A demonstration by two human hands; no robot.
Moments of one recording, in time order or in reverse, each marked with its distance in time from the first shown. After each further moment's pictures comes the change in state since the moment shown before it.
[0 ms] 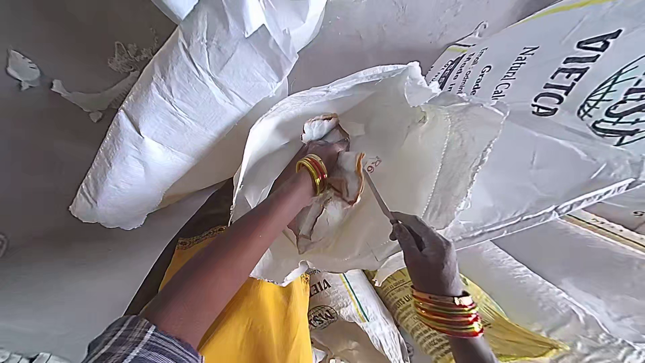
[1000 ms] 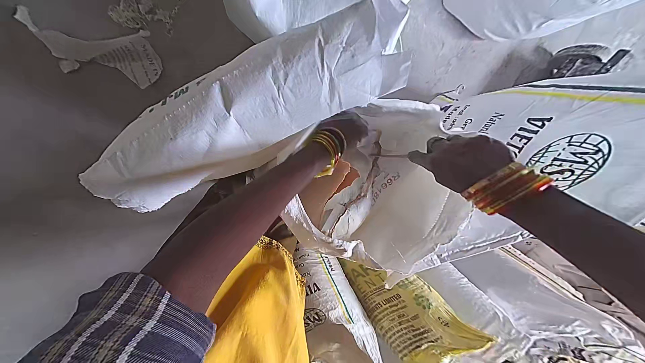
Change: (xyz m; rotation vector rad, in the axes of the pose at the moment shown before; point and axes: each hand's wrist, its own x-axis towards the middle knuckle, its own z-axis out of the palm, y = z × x) left_hand 0.021 0.008 -0.092 0.925 -0.080 0.685; right_hand 0.164 -0.120 -0.010 -1.432 -0.700 -0.312
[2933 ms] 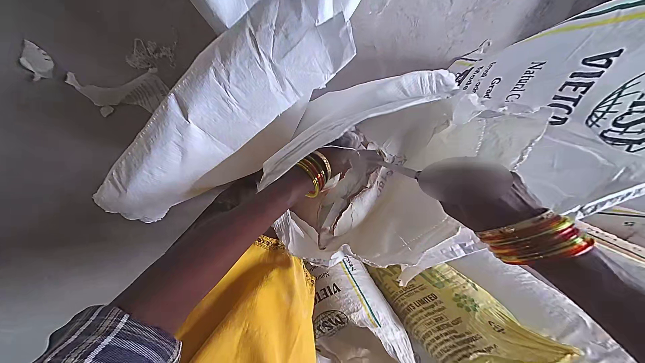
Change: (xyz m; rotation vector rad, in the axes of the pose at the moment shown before) left_hand -0.038 0.044 0.031 -0.051 0.130 0.041; right_hand -0.053 -0.011 0.105 0.565 0.510 -0.041
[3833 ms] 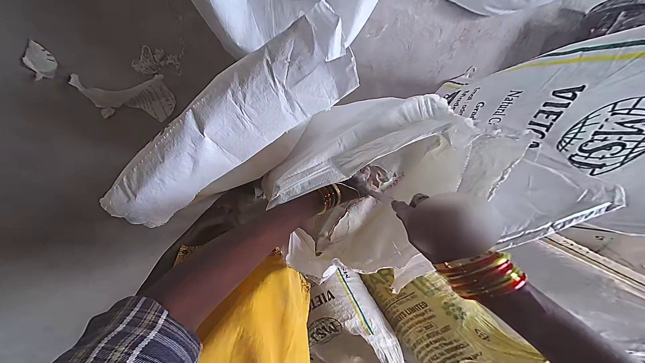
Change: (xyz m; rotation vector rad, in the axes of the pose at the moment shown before) left_hand 0.001 0.035 0.010 -0.259 -0.293 -0.134; right_hand 0.005 -0.076 -0.016 -0.089 -0.300 0.246
